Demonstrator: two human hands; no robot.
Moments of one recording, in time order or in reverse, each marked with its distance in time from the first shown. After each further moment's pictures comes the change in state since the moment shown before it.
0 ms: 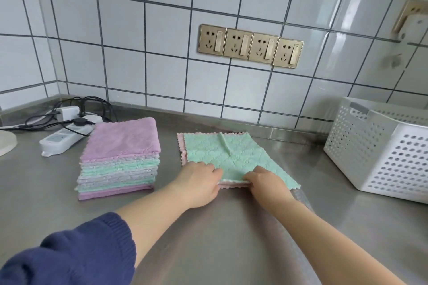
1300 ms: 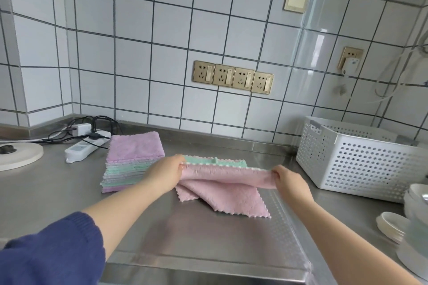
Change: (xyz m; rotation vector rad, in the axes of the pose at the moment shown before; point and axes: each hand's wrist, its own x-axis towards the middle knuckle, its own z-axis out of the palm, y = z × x) left_hand -0.074 -0.027 -0.058 -0.557 0.113 -0.484; right_hand -0.101 0.030 -0.084 0.166 0.263 0.336
